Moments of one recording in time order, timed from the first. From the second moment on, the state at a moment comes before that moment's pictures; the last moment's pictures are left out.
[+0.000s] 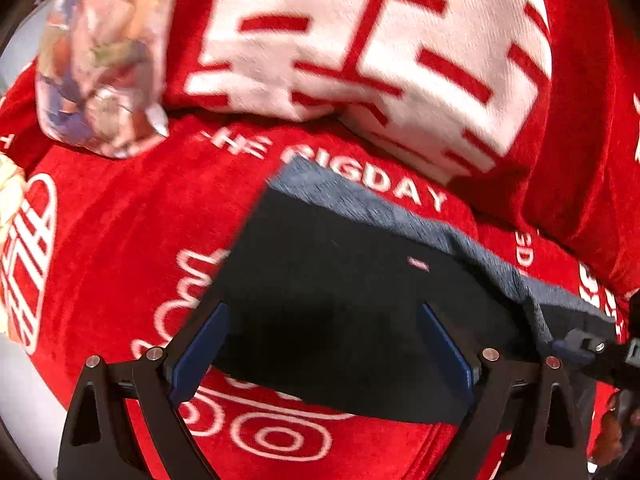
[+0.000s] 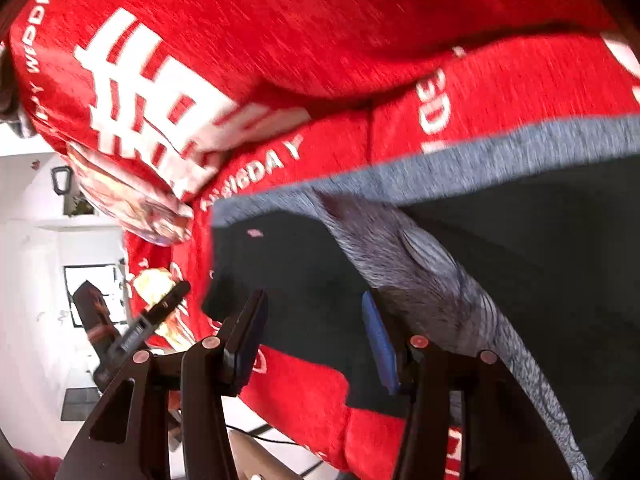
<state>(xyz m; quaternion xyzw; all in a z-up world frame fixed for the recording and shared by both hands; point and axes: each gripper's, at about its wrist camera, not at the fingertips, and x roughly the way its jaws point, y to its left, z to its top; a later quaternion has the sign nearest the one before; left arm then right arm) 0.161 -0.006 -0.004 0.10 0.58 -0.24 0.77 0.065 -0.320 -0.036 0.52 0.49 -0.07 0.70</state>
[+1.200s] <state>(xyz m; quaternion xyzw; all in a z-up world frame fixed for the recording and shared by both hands) -0.118 -0.195 -0.029 0.25 0.65 -0.43 0.58 -0.322 -0.350 0.001 0.57 0.43 -0.31 0.63</state>
